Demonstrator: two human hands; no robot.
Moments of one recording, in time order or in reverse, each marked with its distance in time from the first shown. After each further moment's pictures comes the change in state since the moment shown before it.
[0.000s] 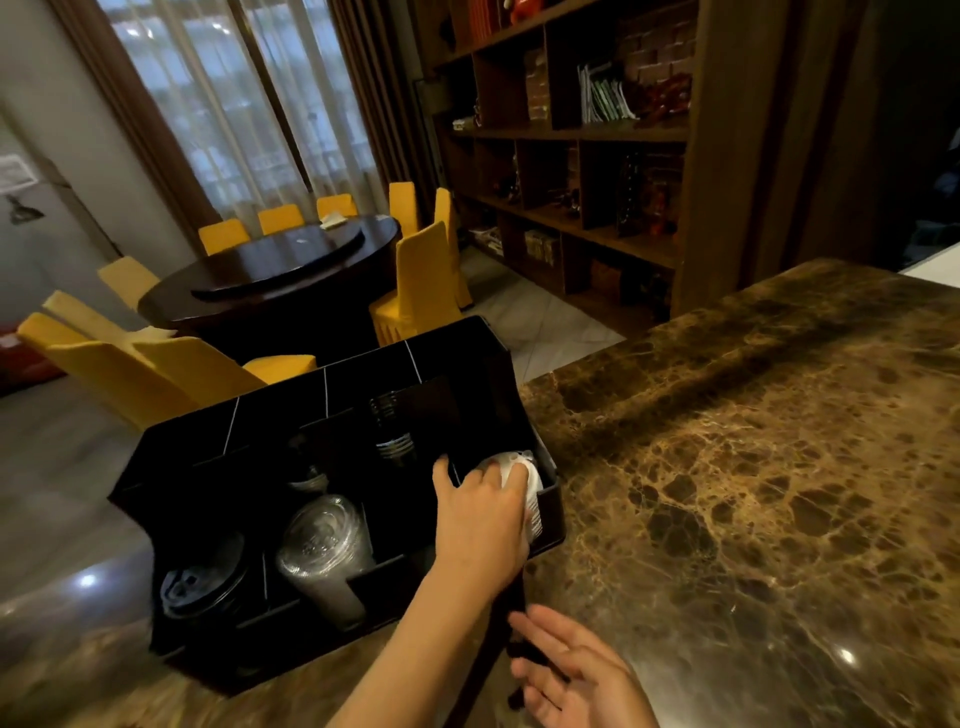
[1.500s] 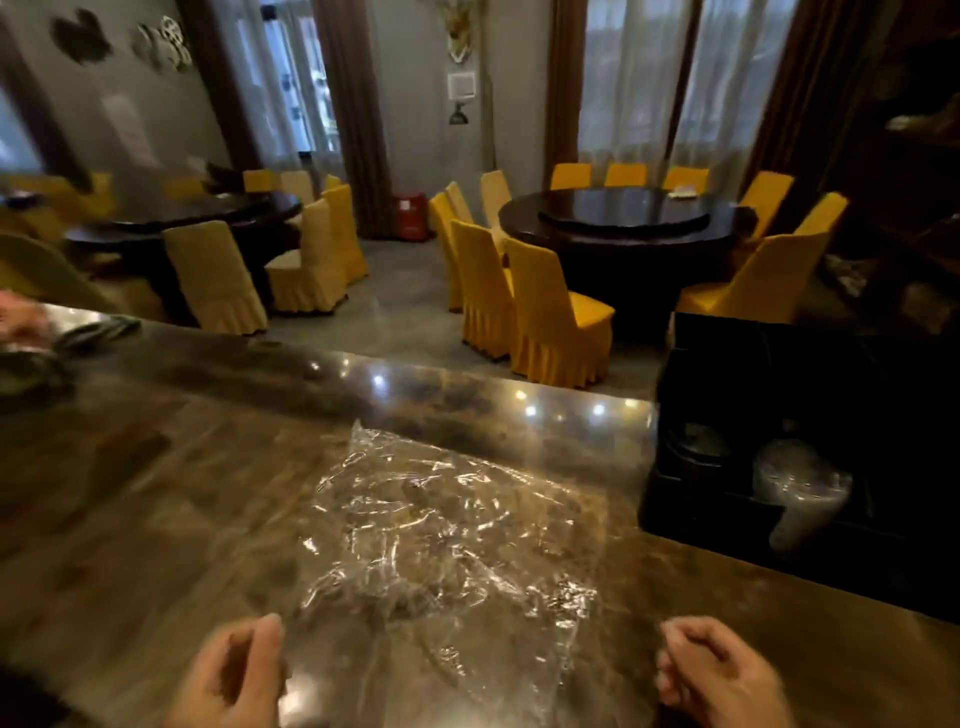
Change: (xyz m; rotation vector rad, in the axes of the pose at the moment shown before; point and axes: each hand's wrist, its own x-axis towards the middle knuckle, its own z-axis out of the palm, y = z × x) left_hand -0.566 -0.279 -0.124 -0.716 0.993 -1.511; right_hand -0.059 0.225 0.164 -1.026 -0.055 -0.188
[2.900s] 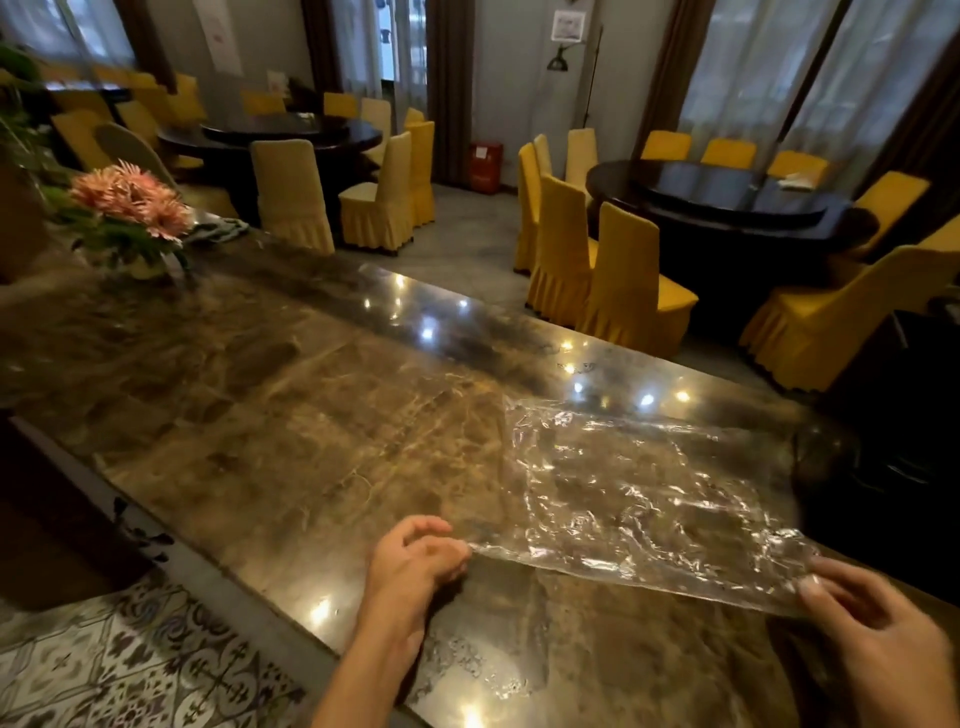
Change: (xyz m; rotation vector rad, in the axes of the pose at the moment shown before) left_hand 0.026 -0.068 -0.012 -0.366 -0.410 -0.642; right_hand 0.037 0.018 0.064 -0.310 0.296 -0.280
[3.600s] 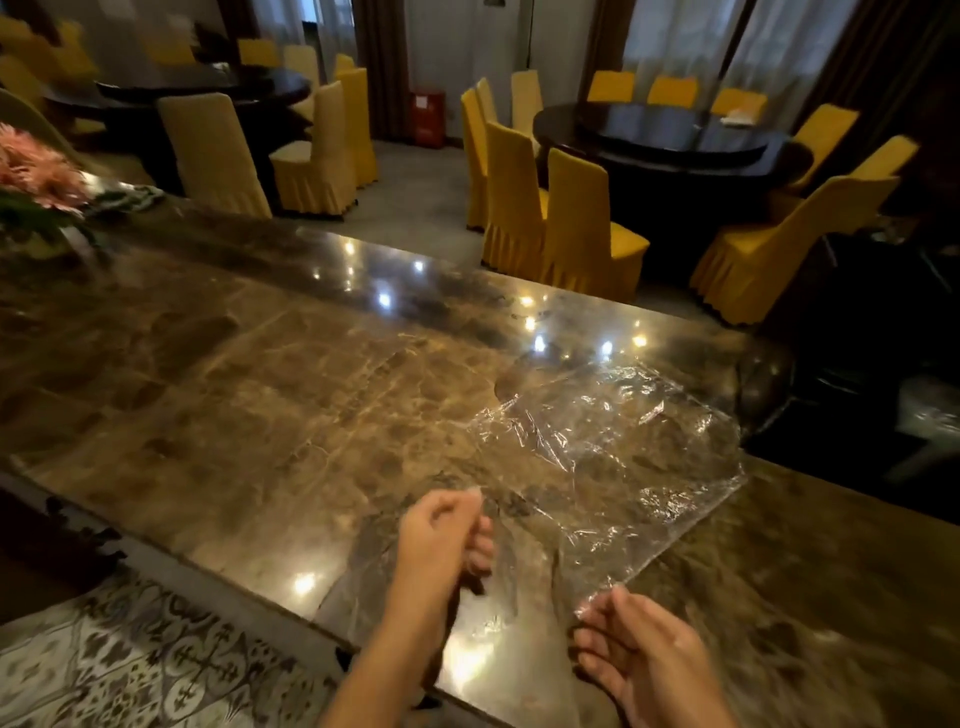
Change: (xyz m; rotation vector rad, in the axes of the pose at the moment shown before) left_hand -0.037 -0.012 0.052 0.174 -0.126 -0.011; right_hand -0.146 0.006 0.060 0.561 -0.442 0.578
